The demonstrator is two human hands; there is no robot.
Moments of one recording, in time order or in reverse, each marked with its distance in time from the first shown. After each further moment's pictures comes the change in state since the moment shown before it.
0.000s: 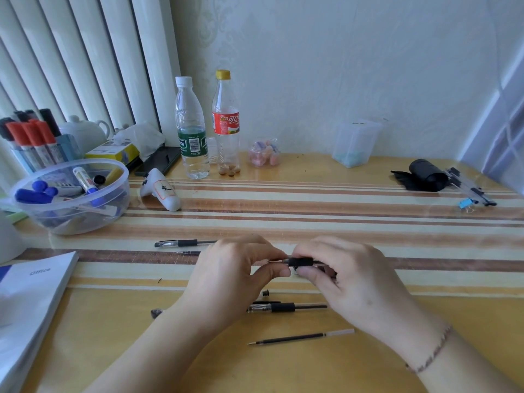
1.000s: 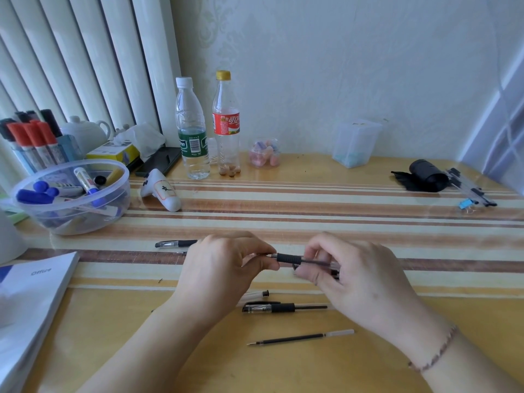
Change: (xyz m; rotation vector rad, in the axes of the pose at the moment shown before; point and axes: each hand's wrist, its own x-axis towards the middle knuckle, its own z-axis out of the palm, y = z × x) left_hand 0.003 -0.005 -0.006 0.108 0.100 0.035; right_hand 0.000 0.000 -0.004 -0.063 0.055 0.071
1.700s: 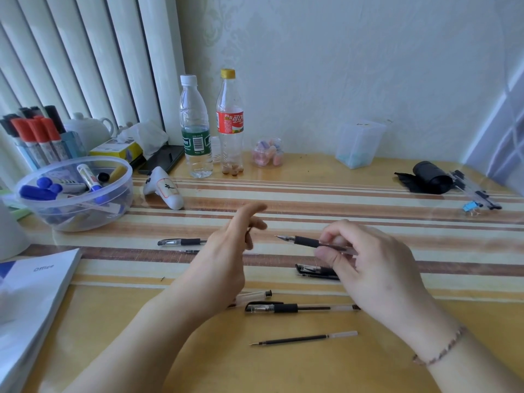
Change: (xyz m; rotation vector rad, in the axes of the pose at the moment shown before) left_hand 0.002 -0.009 -0.007 -0.056 -0.193 -0.047; right_hand 0.003 0.010 0.000 0.004 0.171 0.055
